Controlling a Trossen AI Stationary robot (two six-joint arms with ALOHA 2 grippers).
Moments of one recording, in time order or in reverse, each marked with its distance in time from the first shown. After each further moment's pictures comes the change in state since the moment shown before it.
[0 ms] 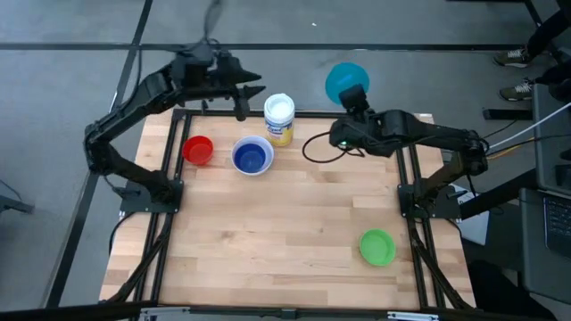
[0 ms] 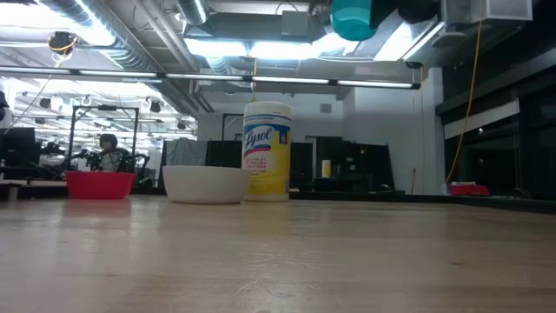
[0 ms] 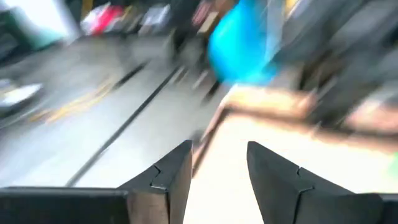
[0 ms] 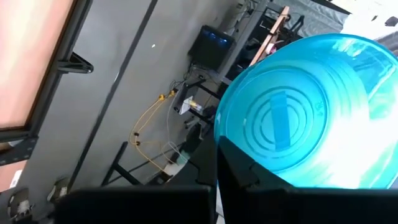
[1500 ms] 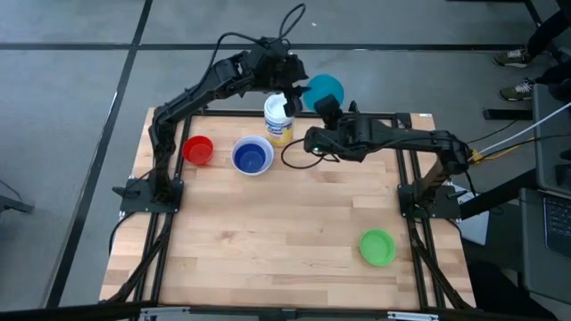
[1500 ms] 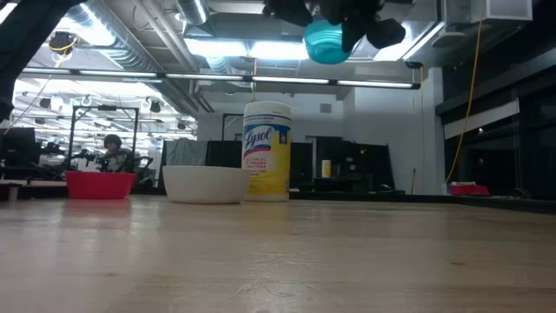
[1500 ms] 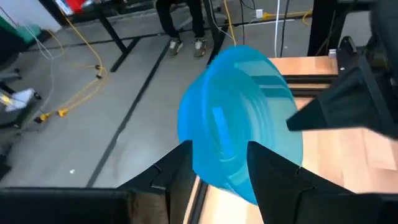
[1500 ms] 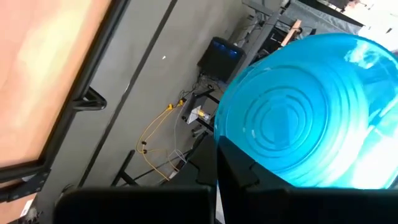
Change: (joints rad) left arm -0.054 0.575 0.603 -0.178 -0.049 0.147; right arm -0.008 0.159 0.000 0.136 -0.052 0.004
